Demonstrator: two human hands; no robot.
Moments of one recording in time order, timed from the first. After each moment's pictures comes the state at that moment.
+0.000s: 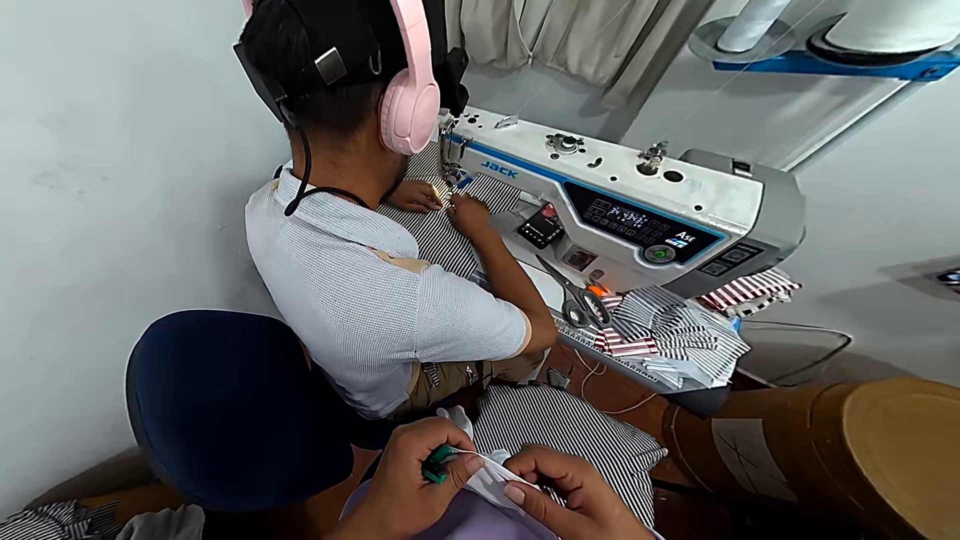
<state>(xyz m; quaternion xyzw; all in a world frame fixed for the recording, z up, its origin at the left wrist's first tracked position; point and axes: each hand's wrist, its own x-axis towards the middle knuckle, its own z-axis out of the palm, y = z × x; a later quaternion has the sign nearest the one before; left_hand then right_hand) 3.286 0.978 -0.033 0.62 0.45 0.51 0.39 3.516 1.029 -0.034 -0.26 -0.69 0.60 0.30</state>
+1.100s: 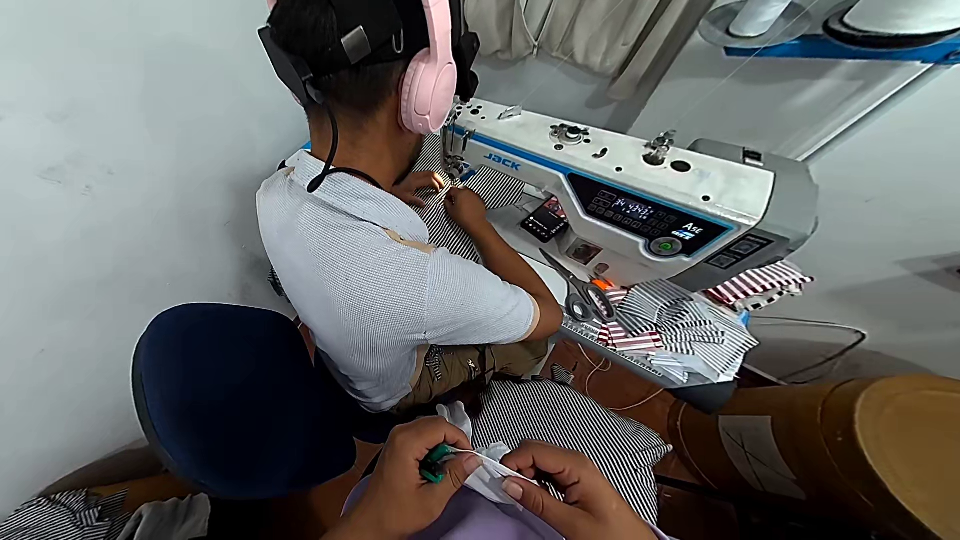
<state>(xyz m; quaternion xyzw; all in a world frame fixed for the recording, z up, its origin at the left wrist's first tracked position) 3.288 0.968 -0.034 0.62 0.46 0.50 0.39 3.517 1.026 -0.040 -0.25 -0.70 0.59 0.31</state>
